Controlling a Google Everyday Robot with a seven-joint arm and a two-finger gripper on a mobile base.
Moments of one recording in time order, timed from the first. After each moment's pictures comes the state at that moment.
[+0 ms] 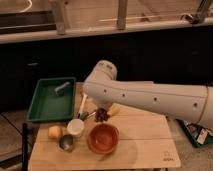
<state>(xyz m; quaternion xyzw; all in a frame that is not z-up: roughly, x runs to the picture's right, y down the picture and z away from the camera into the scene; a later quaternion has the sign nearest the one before) -0.015 0.090 0.674 -0.20 -0.11 -0.53 0.81</state>
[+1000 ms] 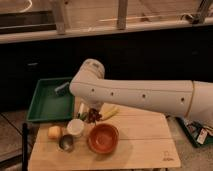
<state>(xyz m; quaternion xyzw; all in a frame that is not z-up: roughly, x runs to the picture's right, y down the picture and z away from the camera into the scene) -0.057 0.088 0.665 -0.18 -0.13 -0.57 0.79</state>
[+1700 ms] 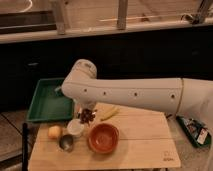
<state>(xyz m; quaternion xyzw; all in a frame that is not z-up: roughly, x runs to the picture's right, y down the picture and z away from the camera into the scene) -0.087 0.089 0.664 -0.17 -0.15 -0.58 0.78</state>
